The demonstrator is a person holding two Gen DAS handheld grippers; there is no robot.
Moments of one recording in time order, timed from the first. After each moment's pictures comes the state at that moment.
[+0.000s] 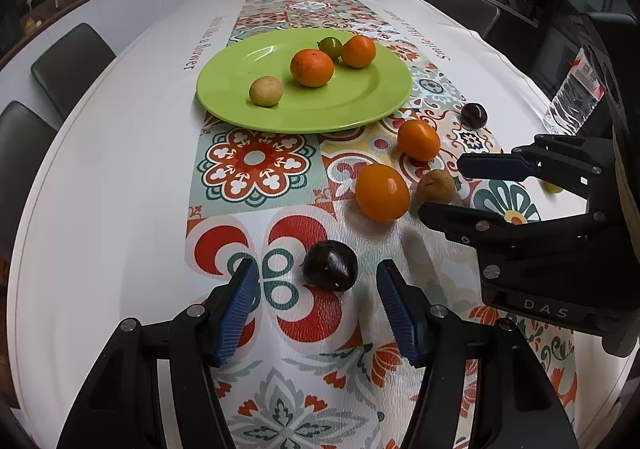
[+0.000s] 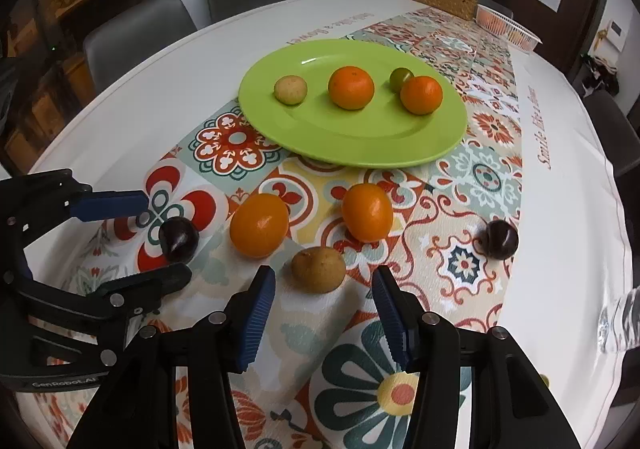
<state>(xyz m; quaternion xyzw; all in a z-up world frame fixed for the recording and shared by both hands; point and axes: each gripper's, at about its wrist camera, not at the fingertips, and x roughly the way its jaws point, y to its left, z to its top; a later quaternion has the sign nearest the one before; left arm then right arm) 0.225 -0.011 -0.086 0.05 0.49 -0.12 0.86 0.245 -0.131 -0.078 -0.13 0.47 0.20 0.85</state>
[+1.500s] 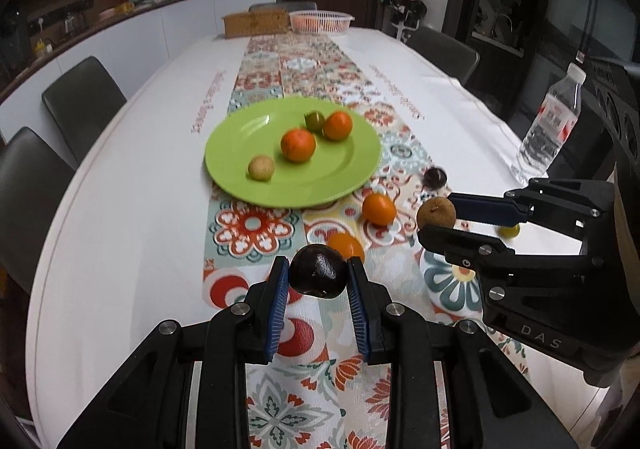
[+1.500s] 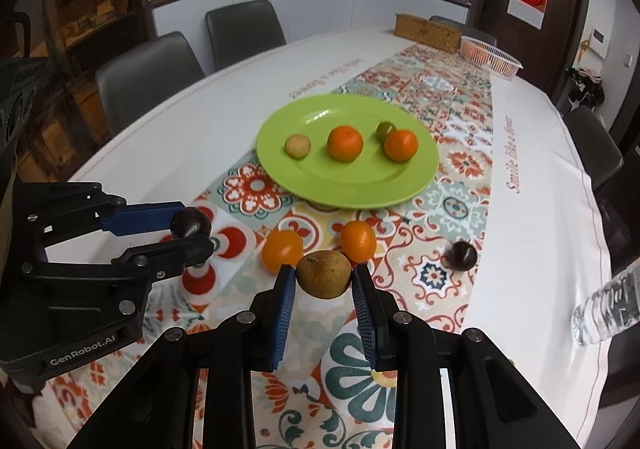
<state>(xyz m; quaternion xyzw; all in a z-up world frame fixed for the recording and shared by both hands) 0.206 -0.015 -0.018 0.04 0.42 -0.13 0.90 0.214 -0.145 -0.020 -0.10 0.41 0.19 0.88</state>
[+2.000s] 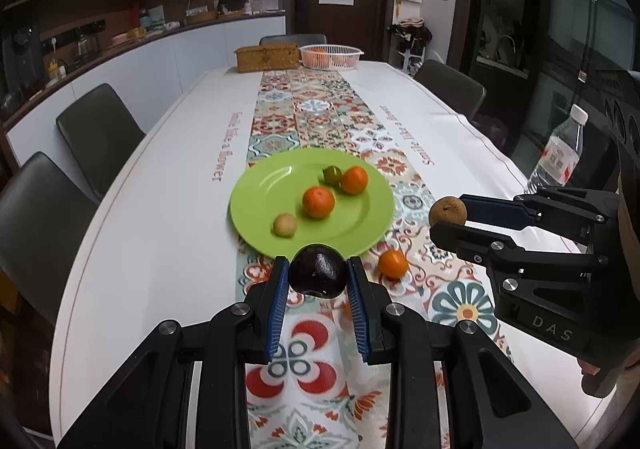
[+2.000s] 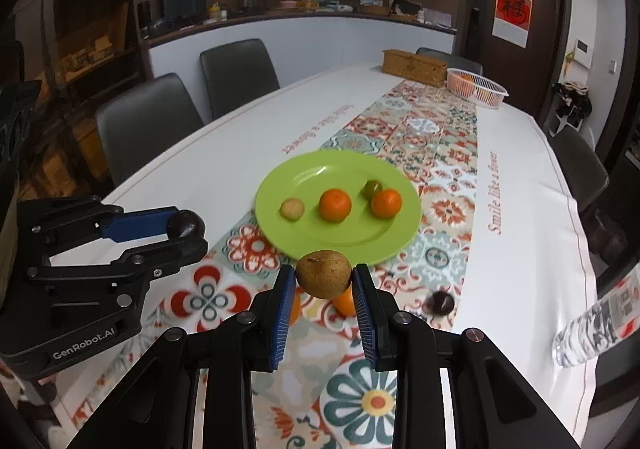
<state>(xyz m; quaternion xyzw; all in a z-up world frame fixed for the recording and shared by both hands) 0.222 -0.005 0.023 0.04 0.38 -0.12 0.92 0.226 -0.145 0.023 -0.08 0.36 0.18 0.91</state>
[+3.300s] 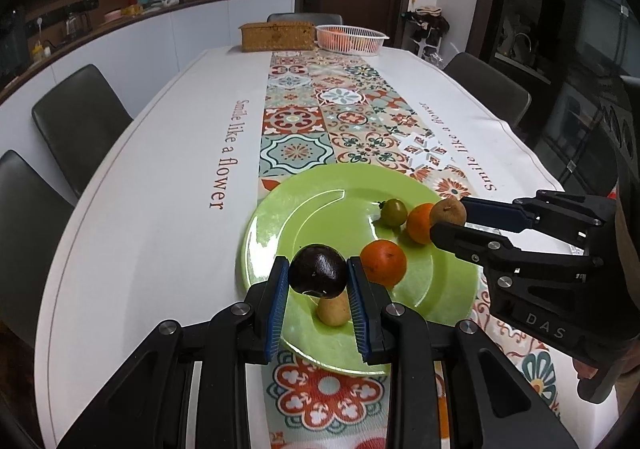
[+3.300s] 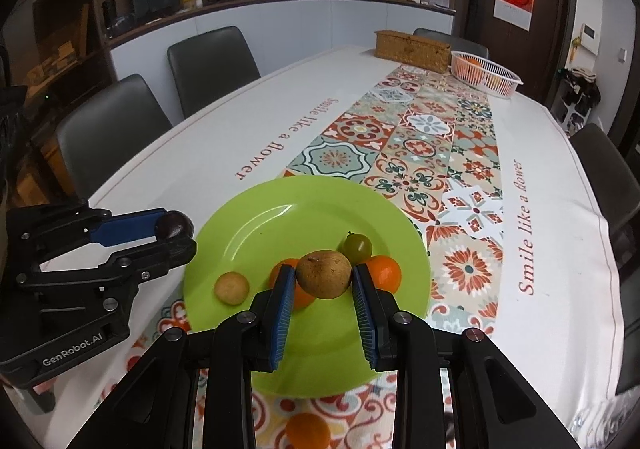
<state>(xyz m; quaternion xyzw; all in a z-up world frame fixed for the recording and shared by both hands) 0.363 0.016 -0.028 0.02 0.41 -0.12 0.90 0.372 -0.126 -0.019 -0.07 0.40 0.18 0.90</state>
